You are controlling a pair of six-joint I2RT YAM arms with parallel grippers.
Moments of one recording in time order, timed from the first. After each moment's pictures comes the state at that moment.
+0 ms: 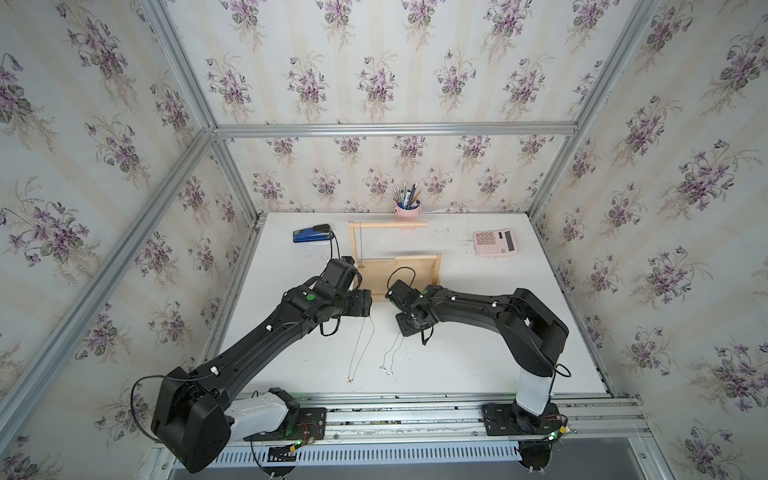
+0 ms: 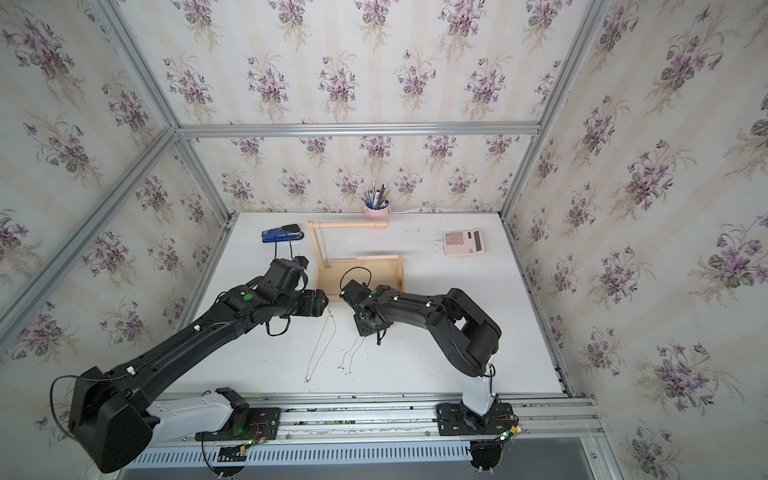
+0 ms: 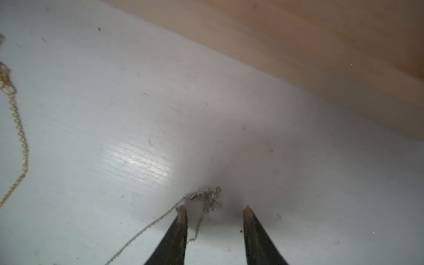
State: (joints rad) left arm -0.56 1.23 0.96 -0.67 -0.02 -0.45; right arm 0.91 1.89 1.18 -0.66 0.15 0.49
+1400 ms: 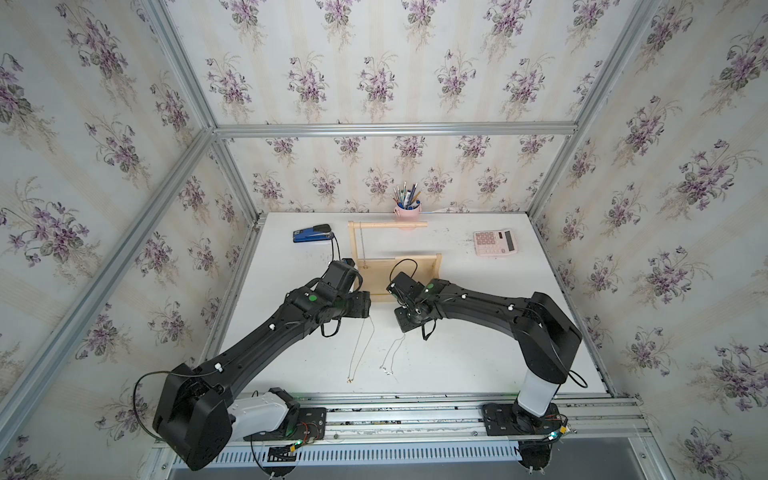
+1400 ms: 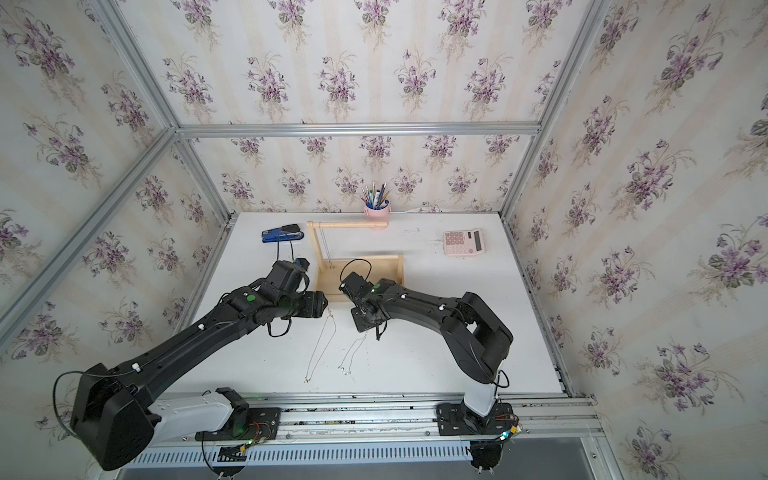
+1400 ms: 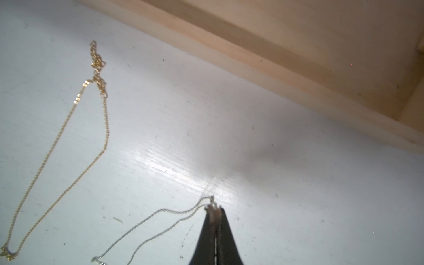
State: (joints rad) left arm -0.56 1.24 0.93 -0.64 -0.02 -0.45; right arm 0.91 1.79 1.23 -0.73 0.10 0.46
